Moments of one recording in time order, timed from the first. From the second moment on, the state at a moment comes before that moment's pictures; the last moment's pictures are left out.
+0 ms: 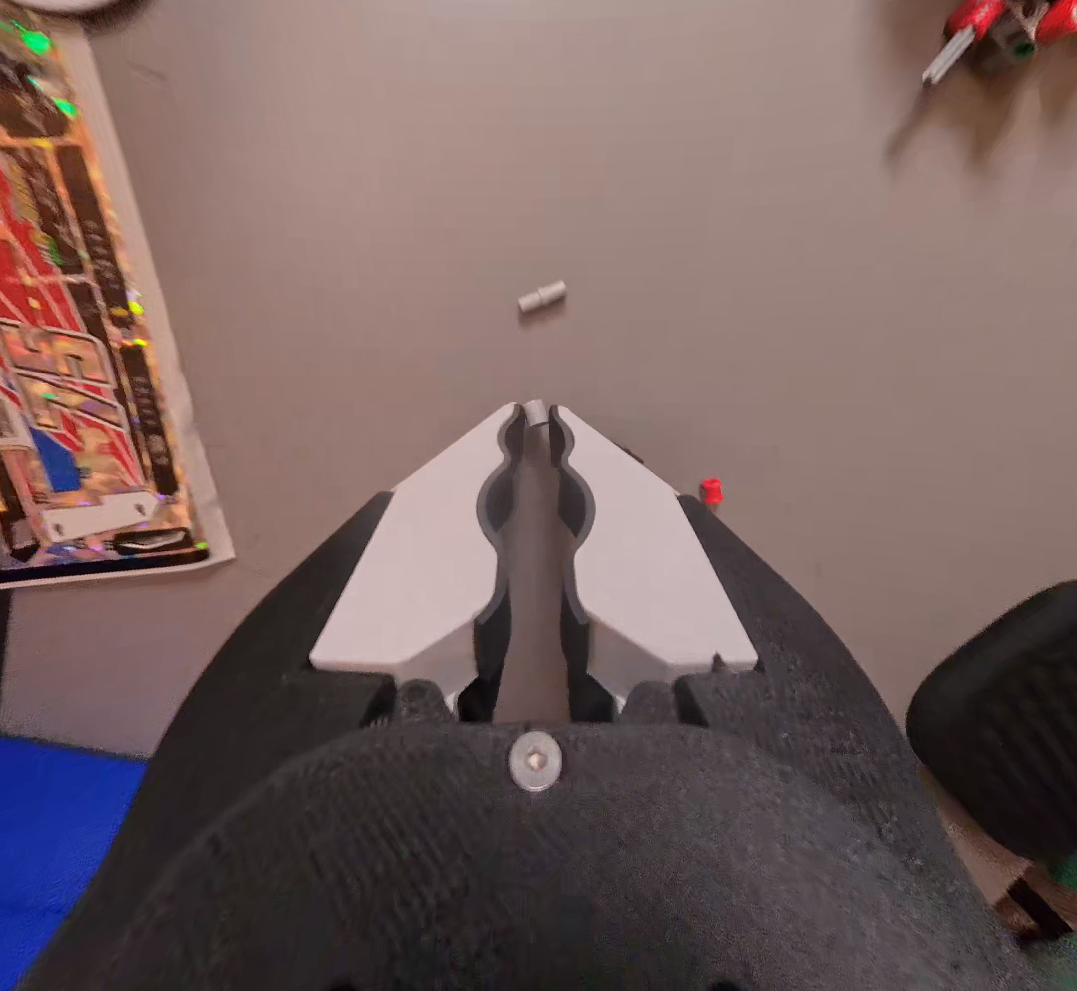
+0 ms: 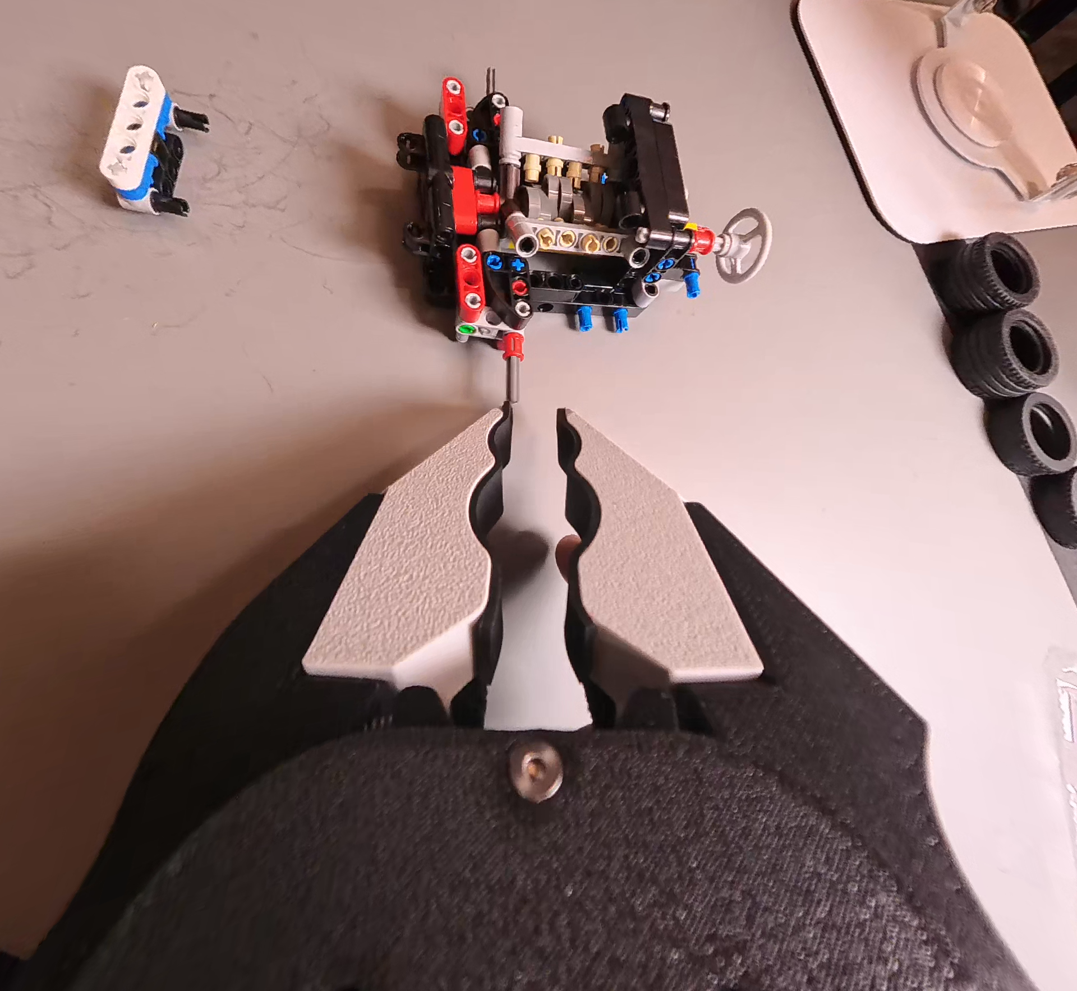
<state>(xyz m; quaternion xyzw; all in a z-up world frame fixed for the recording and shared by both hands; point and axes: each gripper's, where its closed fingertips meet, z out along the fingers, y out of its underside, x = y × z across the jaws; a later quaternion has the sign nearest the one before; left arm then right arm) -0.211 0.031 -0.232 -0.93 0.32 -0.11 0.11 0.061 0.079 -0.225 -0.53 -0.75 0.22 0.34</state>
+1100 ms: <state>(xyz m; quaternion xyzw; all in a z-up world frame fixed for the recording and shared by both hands) 0.021 -0.052 -0.232 -0.80 0.46 -0.20 0.34 0.035 -0.051 -0.214 -0.42 -0.79 0.32 0.32</state>
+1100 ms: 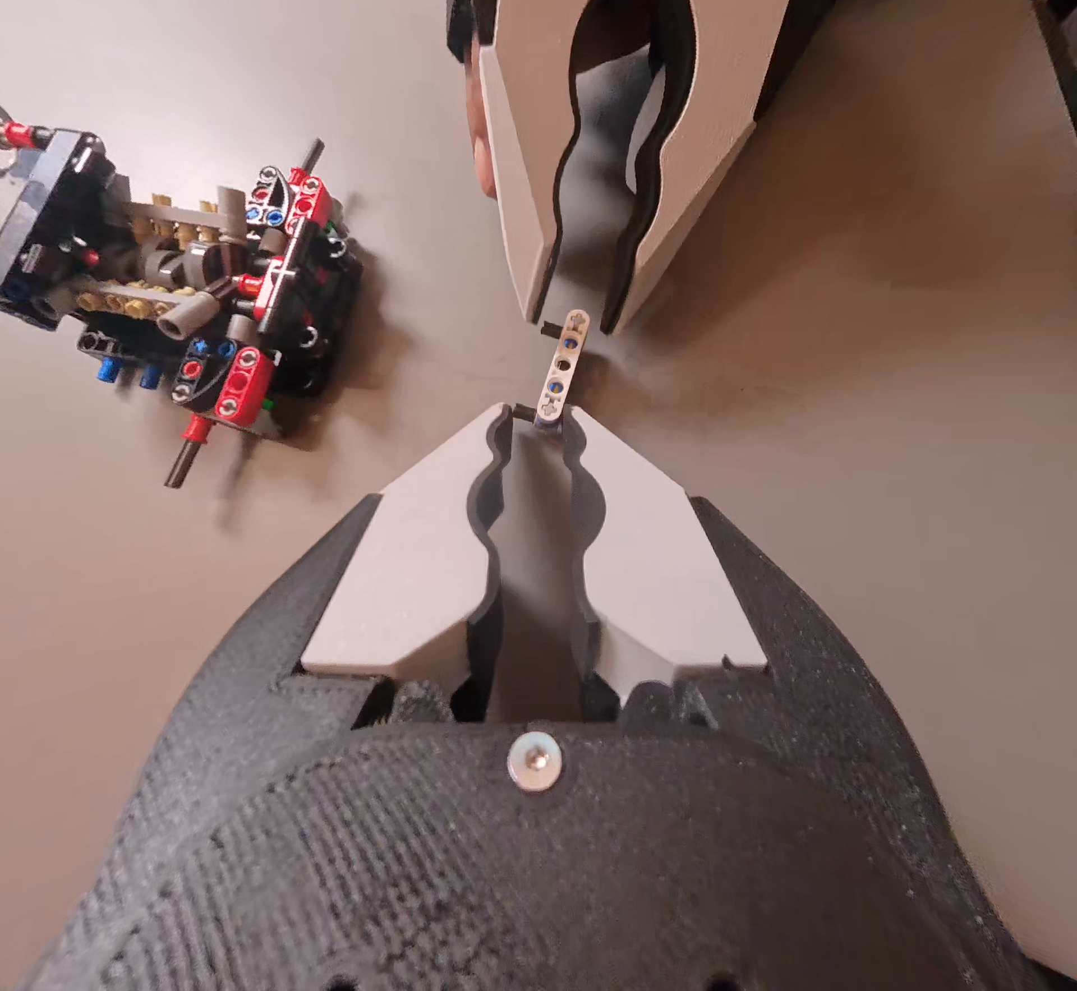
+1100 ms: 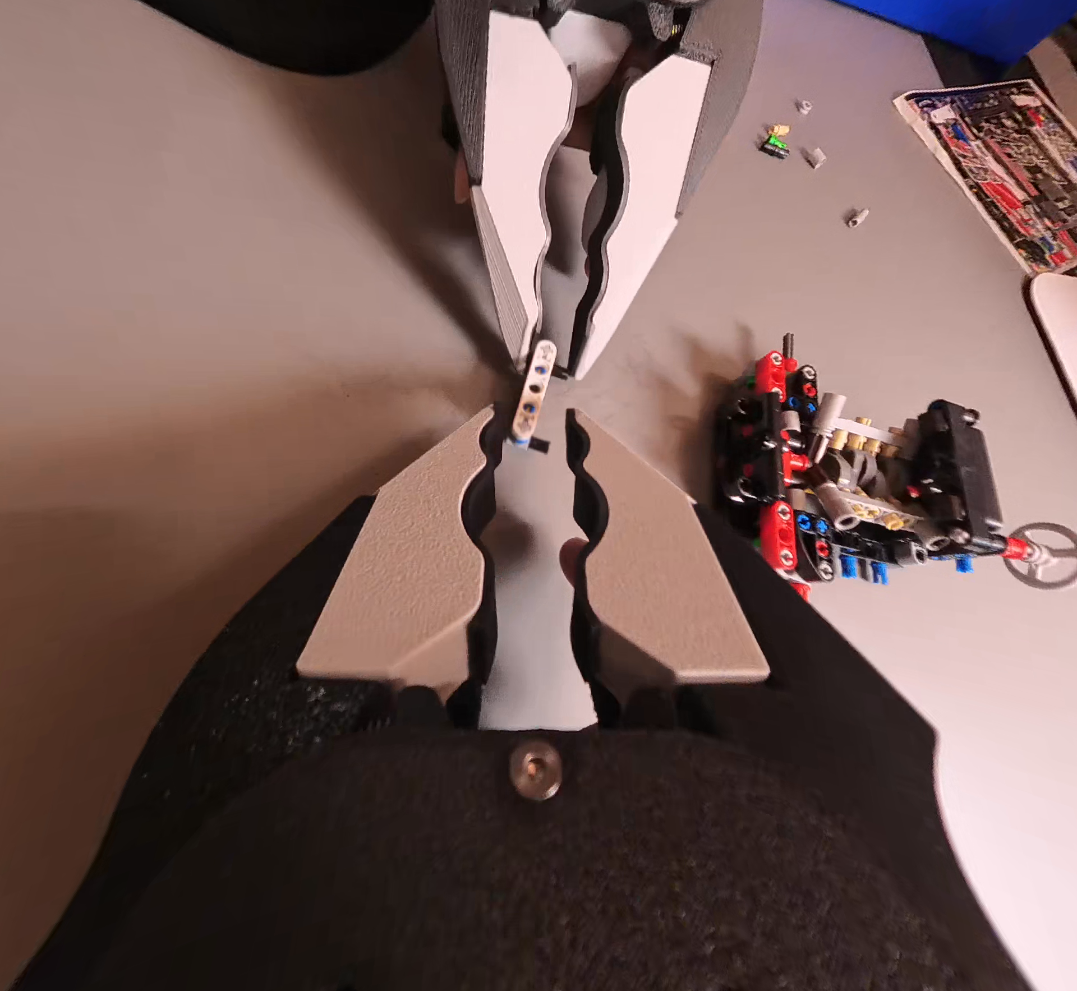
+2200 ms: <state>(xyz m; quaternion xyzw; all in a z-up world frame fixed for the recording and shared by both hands) 0.000 -0.012 -0.222 -0.81 0.41 -0.13 0.40 0.029 0.012 -0.222 -0.47 -0.77 0.24 0.37</state>
